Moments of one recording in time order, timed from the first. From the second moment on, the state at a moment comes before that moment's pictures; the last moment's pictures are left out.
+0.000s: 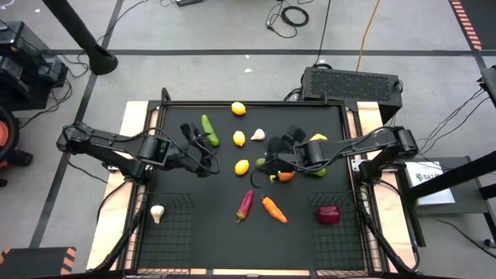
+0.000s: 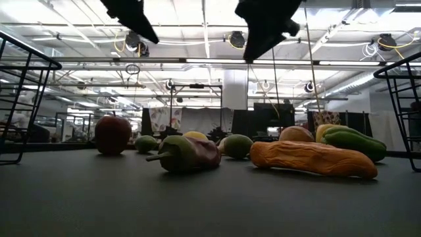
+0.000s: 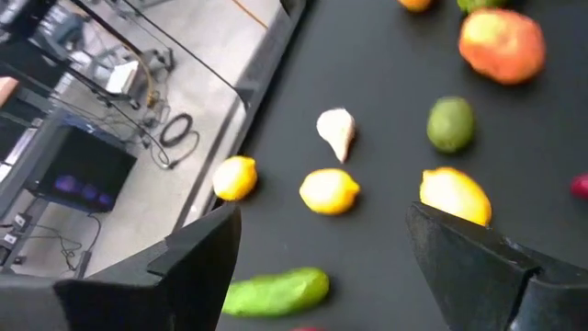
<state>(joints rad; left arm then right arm) -0.17 1.19 1.07 -0.69 -0.70 -0.04 0.14 1.63 1.41 -0.84 0.74 0.48</state>
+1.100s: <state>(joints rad) -0.28 1.25 1.07 -0.78 -0.64 -0.28 -0.08 1.95 1.41 -0.69 0.25 -0.12</state>
